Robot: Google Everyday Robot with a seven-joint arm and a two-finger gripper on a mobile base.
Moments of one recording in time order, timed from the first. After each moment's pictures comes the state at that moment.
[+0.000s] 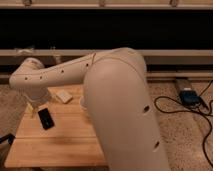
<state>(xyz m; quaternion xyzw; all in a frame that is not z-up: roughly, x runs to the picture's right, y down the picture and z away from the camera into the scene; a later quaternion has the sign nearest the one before) -0.309 0.096 0.722 -0.30 0.06 0.41 0.86</state>
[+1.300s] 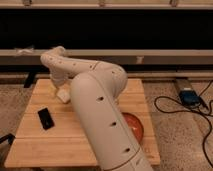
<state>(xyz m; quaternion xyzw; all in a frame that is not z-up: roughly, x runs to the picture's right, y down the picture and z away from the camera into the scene) -0.271 0.018 0.897 -0.34 0.08 0.35 0.87</state>
